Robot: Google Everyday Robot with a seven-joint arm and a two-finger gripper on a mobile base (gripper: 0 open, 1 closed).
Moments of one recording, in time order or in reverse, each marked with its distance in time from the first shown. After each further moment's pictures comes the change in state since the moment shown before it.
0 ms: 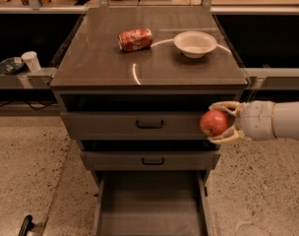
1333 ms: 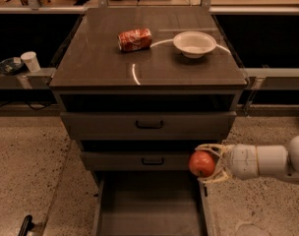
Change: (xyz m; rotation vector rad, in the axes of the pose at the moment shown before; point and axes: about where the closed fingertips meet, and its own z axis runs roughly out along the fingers) arm 0.047 0.114 0.057 -0.148 -0.253 -0.057
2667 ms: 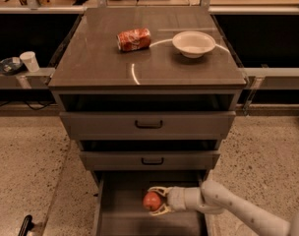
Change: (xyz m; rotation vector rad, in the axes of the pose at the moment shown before) arm 0.214 0.151 0.290 -0.107 -0.101 0.171
